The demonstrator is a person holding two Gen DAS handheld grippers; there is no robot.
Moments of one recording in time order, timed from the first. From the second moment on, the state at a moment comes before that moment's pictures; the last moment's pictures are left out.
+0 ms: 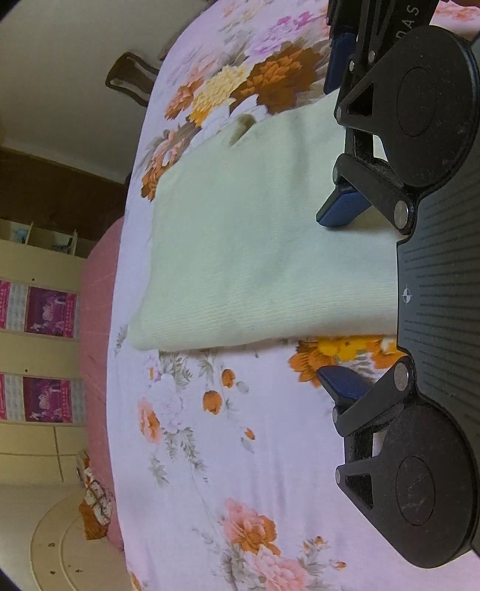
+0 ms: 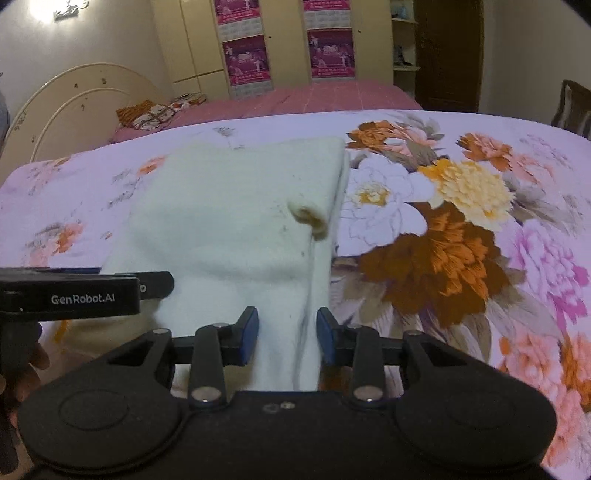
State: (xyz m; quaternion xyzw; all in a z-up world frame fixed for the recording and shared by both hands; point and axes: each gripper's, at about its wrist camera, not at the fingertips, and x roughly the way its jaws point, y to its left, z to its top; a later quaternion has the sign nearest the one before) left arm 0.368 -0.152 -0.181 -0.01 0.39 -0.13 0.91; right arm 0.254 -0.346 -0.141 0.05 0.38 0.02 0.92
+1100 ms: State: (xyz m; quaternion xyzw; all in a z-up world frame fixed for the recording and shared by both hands) left arm 0.366 -0.123 -0.164 -0.04 0.38 -0.13 0.92; right arm 0.260 -0.378 -0.126 0.13 0.37 0.02 0.92
